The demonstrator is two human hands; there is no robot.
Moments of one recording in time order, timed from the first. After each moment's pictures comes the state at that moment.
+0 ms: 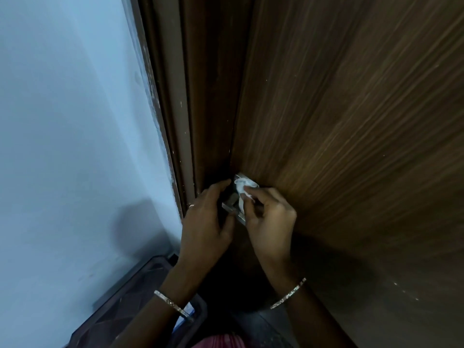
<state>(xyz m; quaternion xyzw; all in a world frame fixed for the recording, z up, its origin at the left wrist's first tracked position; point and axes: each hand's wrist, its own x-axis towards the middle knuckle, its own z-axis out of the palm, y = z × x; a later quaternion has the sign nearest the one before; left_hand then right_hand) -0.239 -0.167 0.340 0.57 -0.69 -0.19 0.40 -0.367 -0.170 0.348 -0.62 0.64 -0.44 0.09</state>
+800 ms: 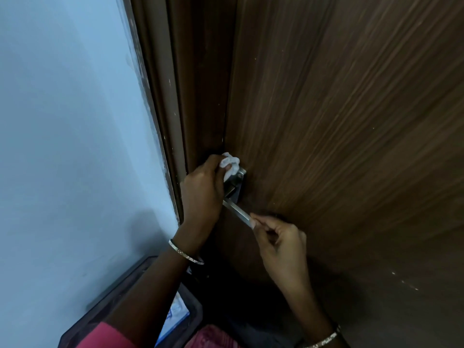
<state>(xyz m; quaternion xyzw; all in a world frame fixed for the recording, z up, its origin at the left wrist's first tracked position) -0.258 -0.209 0.341 0.57 -0.65 -0.05 0.49 -0.413 -0.118 0.315 -0.60 0.63 -0.42 0.24</state>
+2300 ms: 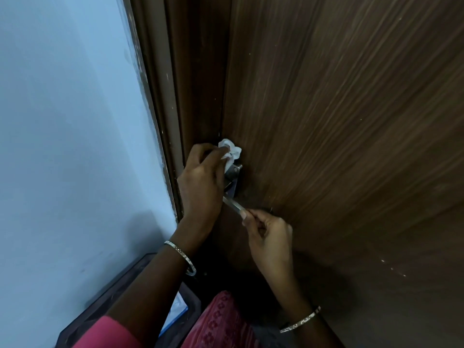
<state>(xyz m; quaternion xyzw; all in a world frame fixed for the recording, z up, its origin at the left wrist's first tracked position) -0.264 -0.202 0.345 0.56 -0.63 -0.02 0.54 -0.400 -0.121 0.304 -0.58 0.65 -0.42 0.25</state>
